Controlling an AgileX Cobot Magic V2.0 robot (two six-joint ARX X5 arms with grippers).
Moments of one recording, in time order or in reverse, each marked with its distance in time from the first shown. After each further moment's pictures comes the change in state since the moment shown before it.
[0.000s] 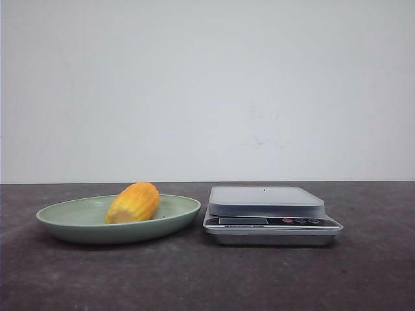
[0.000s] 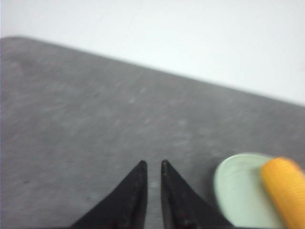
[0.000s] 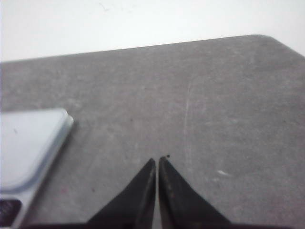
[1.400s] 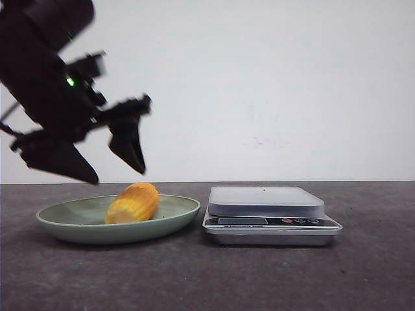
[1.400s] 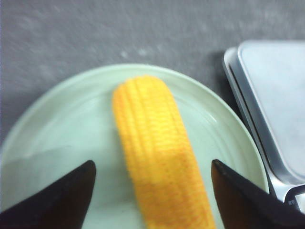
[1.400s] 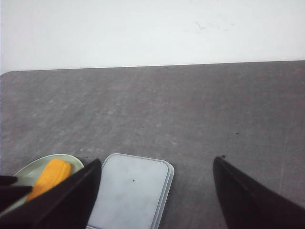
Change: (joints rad) left arm -0.480 1.453 0.690 0.158 -0.011 -0.063; right arm 0.108 0.726 0.781 -0.200 -0.233 -0.010
